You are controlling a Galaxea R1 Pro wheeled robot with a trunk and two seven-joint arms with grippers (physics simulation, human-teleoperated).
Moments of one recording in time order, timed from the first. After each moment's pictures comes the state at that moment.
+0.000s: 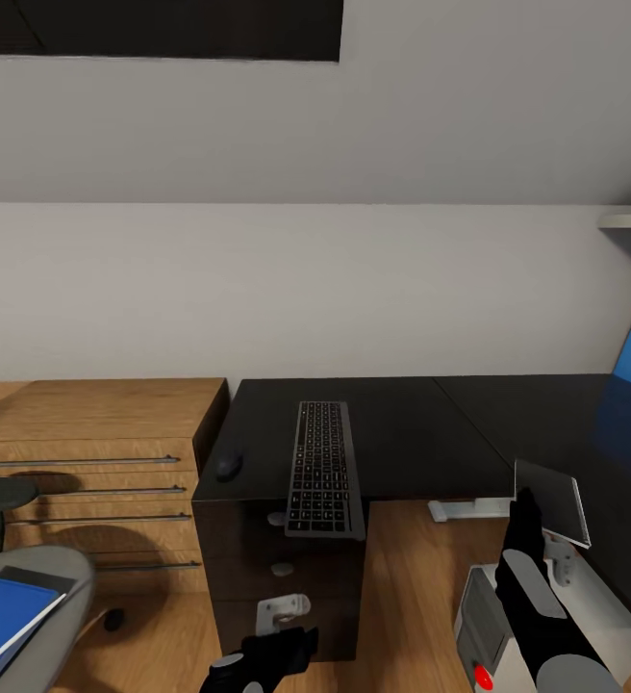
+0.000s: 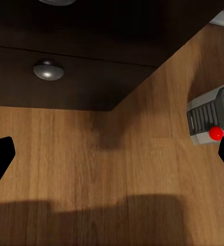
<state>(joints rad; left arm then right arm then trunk) -0.13 -0.09 -0.49 -1.19 0.62 0.46 0.42 -0.50 -0.06 -0.24 -0.78 -1.40 -0.47 -0.01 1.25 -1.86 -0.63</state>
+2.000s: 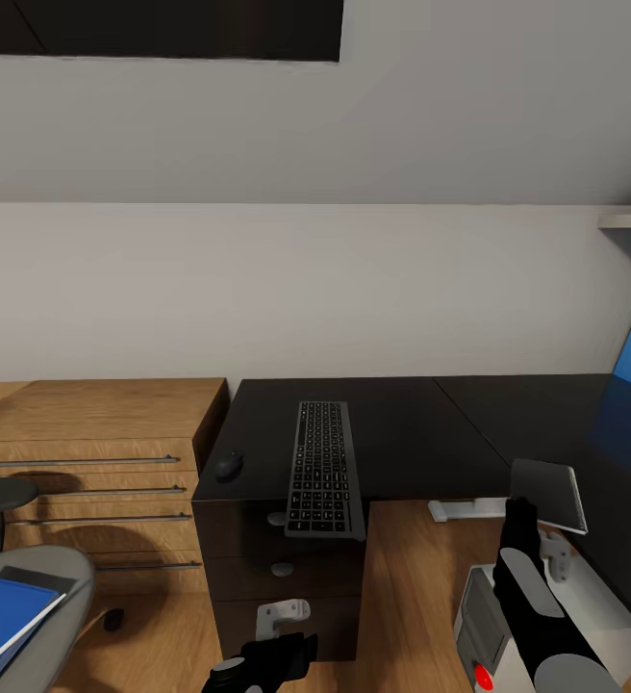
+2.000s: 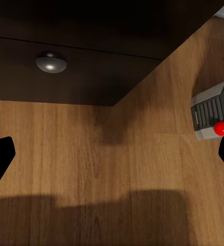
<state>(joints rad) -0.13 -0.09 -0.49 -1.17 0.62 0.46 0.42 -0.50 -0.05 -0.23 -0.79 -1.40 -0.46 -0.01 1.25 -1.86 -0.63</state>
